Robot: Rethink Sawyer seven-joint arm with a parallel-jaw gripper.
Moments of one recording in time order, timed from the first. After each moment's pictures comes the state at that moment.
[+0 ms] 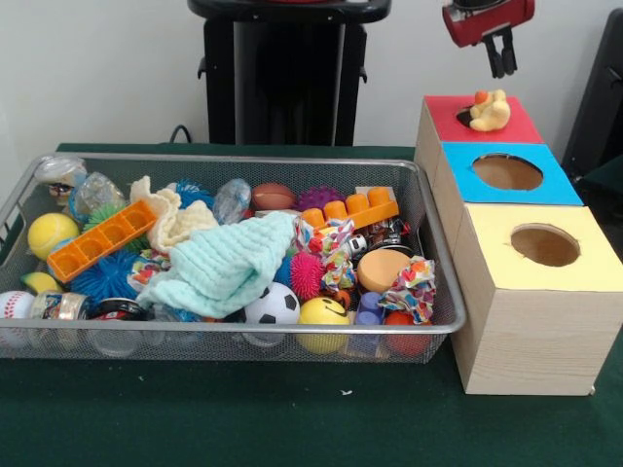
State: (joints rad) arm -0.46 -0.85 0.65 2.45 0.15 0.16 1.61
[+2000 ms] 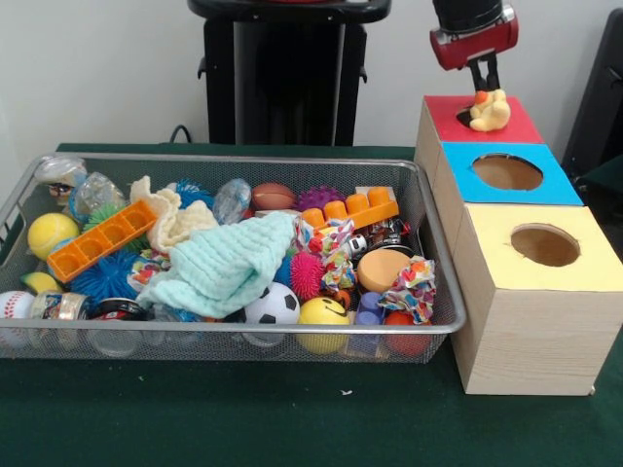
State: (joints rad) arm -0.41 -0.77 0.54 2.44 0.08 0.01 1.61
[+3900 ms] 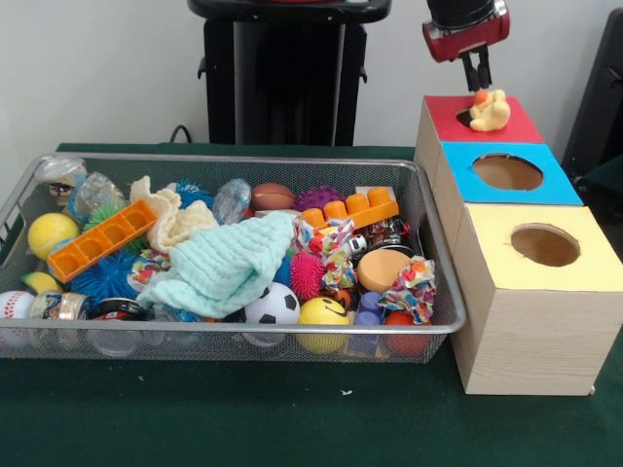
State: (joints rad) arm -0.44 -0.78 0.55 2.44 0.08 0.14 1.61
